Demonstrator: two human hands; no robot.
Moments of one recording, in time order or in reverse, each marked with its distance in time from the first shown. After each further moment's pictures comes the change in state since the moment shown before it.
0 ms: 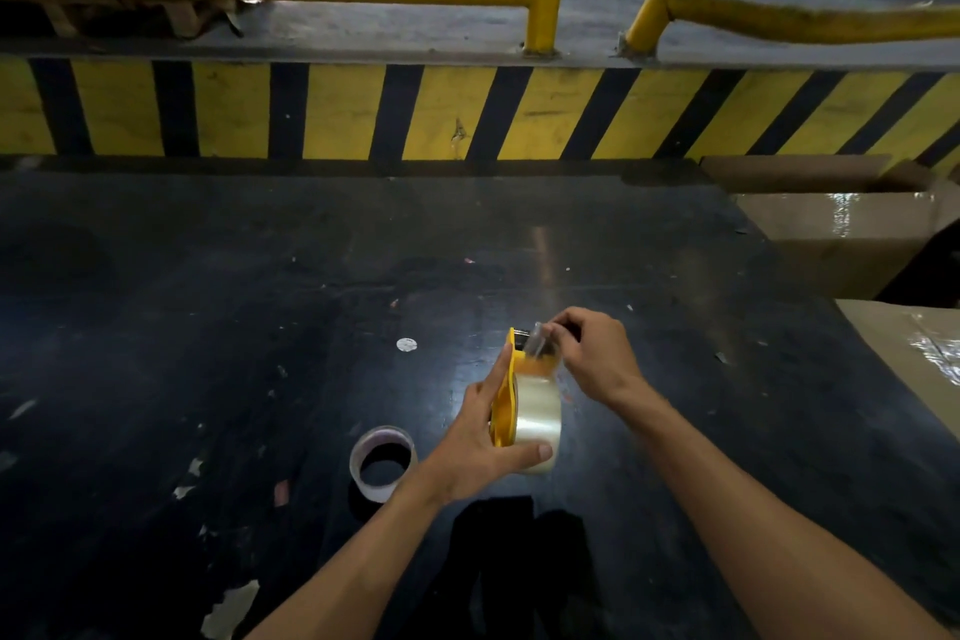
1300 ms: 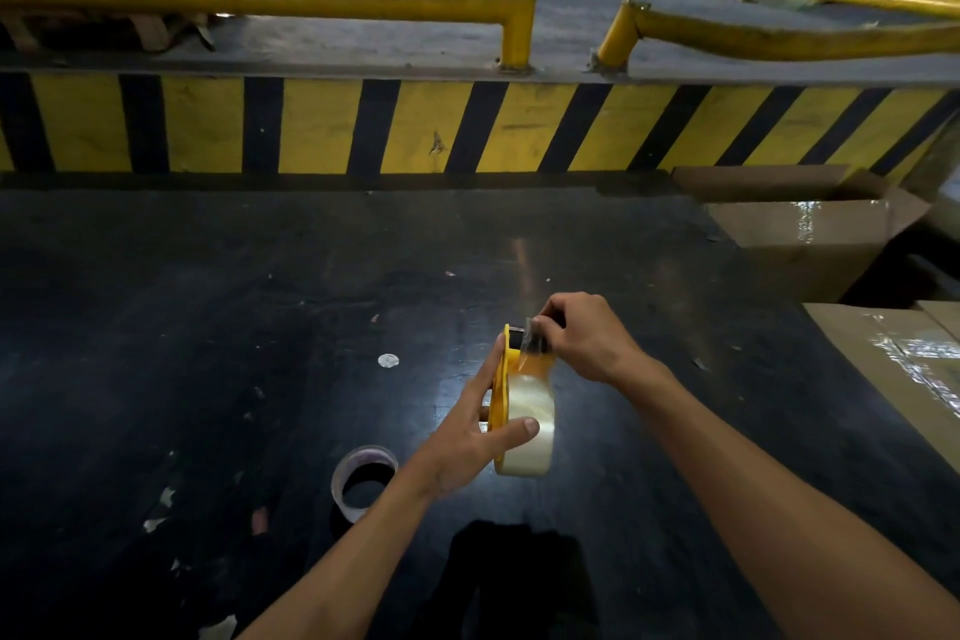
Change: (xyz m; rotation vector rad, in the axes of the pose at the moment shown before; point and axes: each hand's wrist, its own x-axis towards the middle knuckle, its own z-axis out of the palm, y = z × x) left_hand 0.014 0.026 -0.006 -0.087 -0.054 0.068; right_hand 0.021 -0.019 -0.031 -0.189 -0.129 0.016
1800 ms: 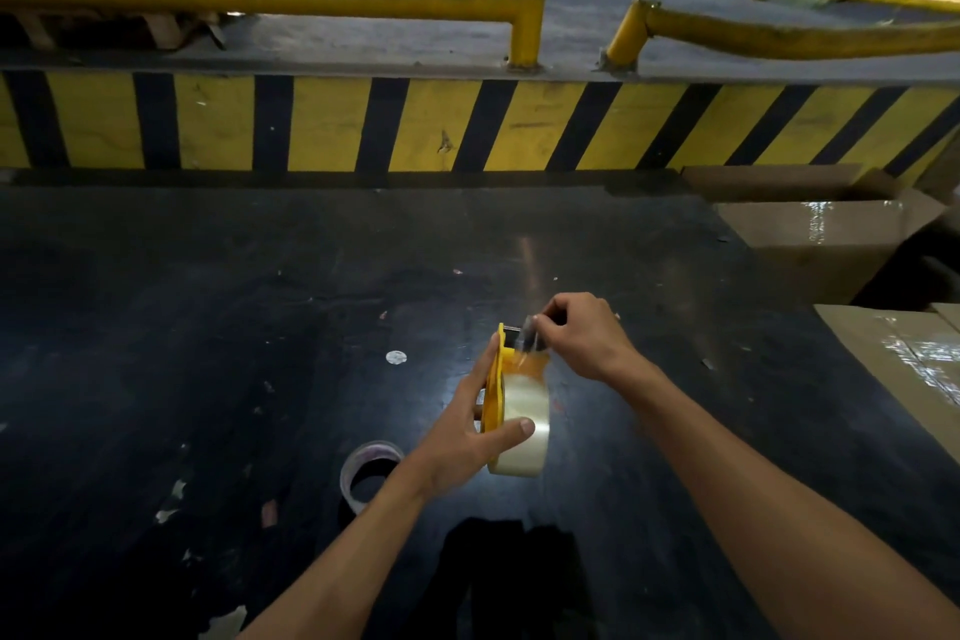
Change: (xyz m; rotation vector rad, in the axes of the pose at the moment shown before) left_hand -0.009 -0.004 -0.009 0.021 0.060 0.006; right_hand 0.002 -0.005 0.012 0.087 0.008 0.058
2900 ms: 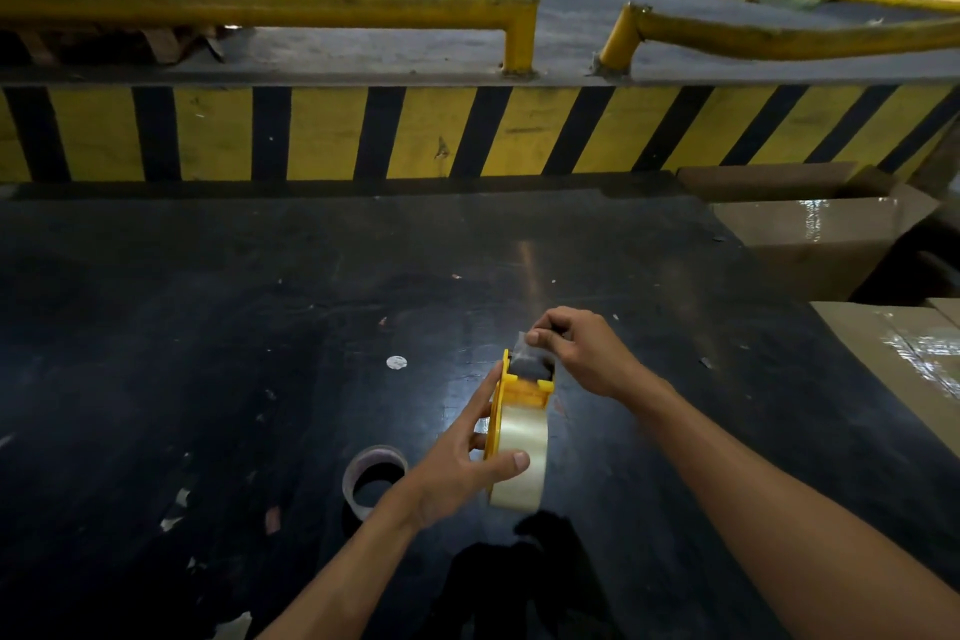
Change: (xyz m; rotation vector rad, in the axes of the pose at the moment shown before) left_hand -0.023 -0.004 0.001 -0.039 -0.122 -0.031; right_hand -0.006 0.025 0.004 0.161 -0.082 -0.200
